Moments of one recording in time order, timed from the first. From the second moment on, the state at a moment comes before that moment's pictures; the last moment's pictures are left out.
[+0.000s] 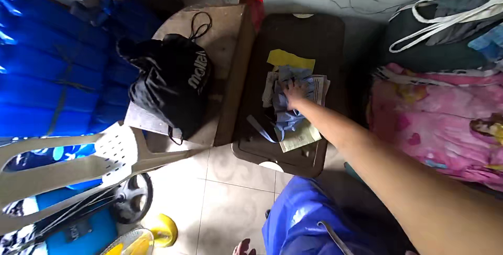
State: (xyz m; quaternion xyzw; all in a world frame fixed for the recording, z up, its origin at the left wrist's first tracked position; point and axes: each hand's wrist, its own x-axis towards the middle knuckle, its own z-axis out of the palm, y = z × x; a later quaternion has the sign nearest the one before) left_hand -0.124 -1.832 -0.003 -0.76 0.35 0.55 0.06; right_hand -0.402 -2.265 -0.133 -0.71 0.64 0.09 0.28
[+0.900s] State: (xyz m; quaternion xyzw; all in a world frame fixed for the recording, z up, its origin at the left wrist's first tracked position) left_hand -0.256 -1.987 0.115 -0.15 0.61 0.78 -0.07; right_hand -0.373 -1.810 0.160 -0.35 0.66 -0.56 0.35
